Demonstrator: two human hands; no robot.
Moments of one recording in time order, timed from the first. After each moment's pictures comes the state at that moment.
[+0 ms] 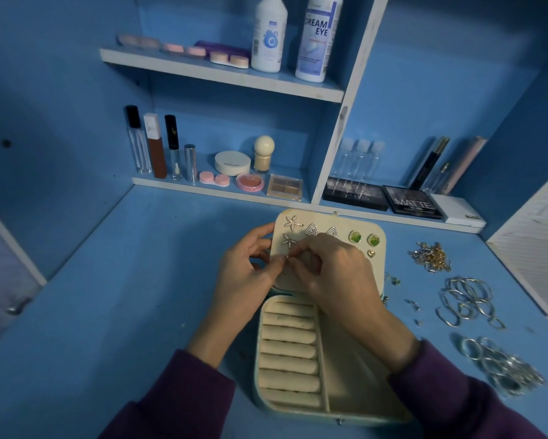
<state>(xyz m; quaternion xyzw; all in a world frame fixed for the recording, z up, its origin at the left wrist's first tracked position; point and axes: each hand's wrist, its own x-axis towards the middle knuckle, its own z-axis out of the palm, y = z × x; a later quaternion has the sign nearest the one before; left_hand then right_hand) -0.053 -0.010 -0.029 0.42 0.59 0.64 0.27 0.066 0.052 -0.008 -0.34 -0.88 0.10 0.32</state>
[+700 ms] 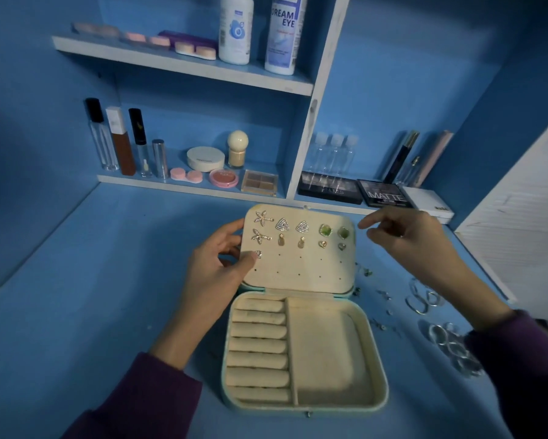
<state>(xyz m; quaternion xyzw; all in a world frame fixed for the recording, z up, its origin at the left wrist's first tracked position) -0.056 -0.010 -0.033 0.41 0.60 0.63 0.28 0.161 0.119 0.030 -0.44 -0.82 0.22 0.28</state>
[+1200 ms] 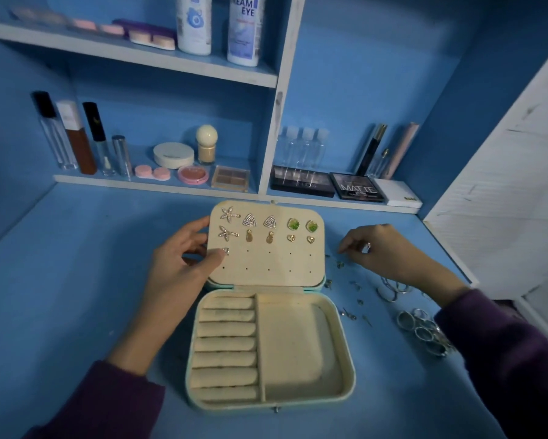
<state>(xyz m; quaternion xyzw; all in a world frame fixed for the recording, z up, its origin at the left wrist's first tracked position) -0.055 -0.006 -0.036 0.41 0.59 0.63 0.28 0.194 0.151 0.001 -0.42 -0.89 0.13 0.09</state>
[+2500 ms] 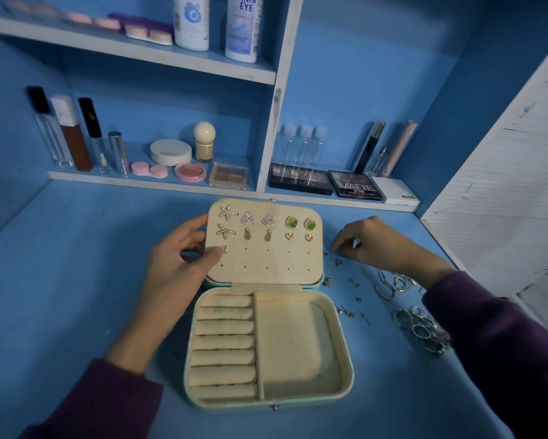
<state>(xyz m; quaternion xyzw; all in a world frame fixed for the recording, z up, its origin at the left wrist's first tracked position) -0.054 -0.006 -0.035 0.40 0.59 0.64 0.29 0.189 0.169 -0.003 -0.37 -0.92 0.12 0.05</state>
